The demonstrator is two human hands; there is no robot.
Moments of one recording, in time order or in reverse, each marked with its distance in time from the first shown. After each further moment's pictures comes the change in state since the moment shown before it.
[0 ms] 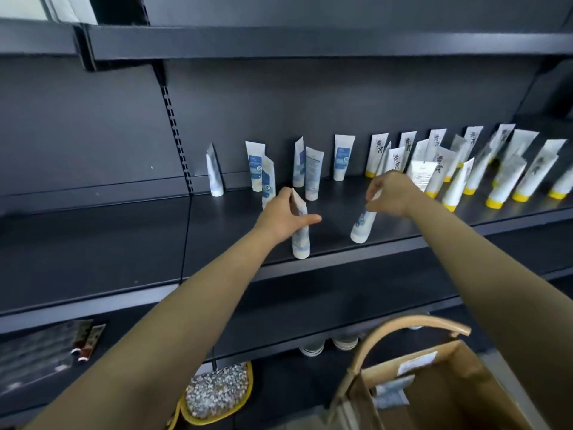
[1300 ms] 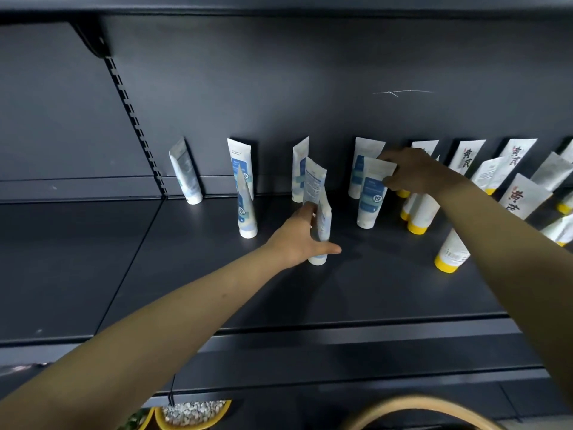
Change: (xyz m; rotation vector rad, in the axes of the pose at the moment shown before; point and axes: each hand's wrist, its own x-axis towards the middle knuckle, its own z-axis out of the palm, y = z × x) left_hand 0.153 -0.017 0.079 0.140 -0.075 -0.069; right_hand 0.240 0.072 -0.002 -0.080 -0.142 -0.228
